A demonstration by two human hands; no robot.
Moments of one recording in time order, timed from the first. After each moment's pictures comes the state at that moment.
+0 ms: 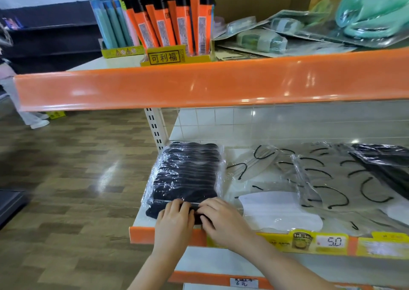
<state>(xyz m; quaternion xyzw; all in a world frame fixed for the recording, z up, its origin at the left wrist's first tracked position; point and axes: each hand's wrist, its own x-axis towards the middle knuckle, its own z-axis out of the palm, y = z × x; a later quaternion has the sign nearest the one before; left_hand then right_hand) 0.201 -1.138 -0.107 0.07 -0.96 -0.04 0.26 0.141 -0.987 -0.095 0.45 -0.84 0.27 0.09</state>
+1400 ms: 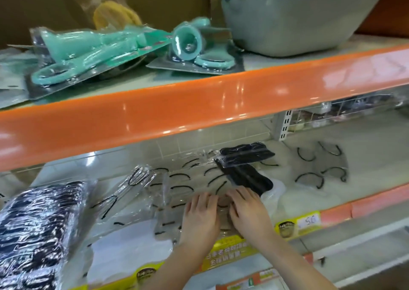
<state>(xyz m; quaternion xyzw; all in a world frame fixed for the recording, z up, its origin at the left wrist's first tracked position) 0.069 -0.772 -0.071 -0.15 -0.96 -0.13 0.18 0.055 -0.622 -0.084 0.14 -0.94 0.21 0.24</state>
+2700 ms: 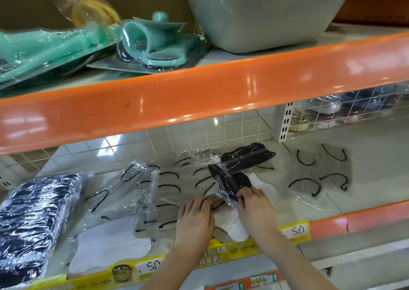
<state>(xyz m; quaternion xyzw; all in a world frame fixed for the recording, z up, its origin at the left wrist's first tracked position) 0.066 -0.732 -0.092 -0.09 -0.97 -0.13 0.19 0.034 -0.566 -0.091 0.06 -0.95 0.26 0.18</state>
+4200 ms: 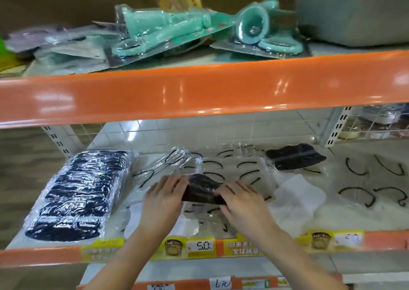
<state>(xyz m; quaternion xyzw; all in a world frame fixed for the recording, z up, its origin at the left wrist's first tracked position) 0.098 -0.896 -0.039 -0.10 -0.92 -0.02 0.37 0.068 -0.686 -0.036 0.33 -0.91 0.15 0.18</state>
